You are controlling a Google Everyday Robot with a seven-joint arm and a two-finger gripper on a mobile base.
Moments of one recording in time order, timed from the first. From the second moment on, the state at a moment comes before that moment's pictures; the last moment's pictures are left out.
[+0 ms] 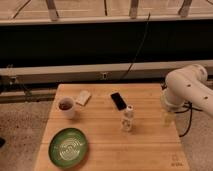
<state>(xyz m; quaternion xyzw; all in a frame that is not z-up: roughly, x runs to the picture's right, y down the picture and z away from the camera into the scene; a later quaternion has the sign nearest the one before) 0.284 0.105 0.685 -0.28 0.02 0.02 0.96</state>
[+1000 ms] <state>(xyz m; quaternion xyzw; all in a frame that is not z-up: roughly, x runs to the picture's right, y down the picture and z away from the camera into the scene) 0.280 0.107 0.688 -0.28 0.02 0.02 0.96</state>
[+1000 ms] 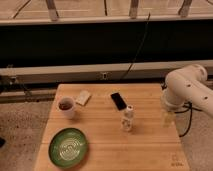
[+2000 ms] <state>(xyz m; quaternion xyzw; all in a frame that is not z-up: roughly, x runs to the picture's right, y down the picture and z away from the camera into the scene) 0.217 0.124 0.715 -0.28 0.00 -0.03 0.96</state>
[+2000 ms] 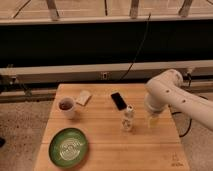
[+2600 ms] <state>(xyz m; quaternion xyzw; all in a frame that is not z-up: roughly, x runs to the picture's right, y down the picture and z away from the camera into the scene) 0.184 0.129 0.722 -0.28 -0.02 -0.07 0.96</state>
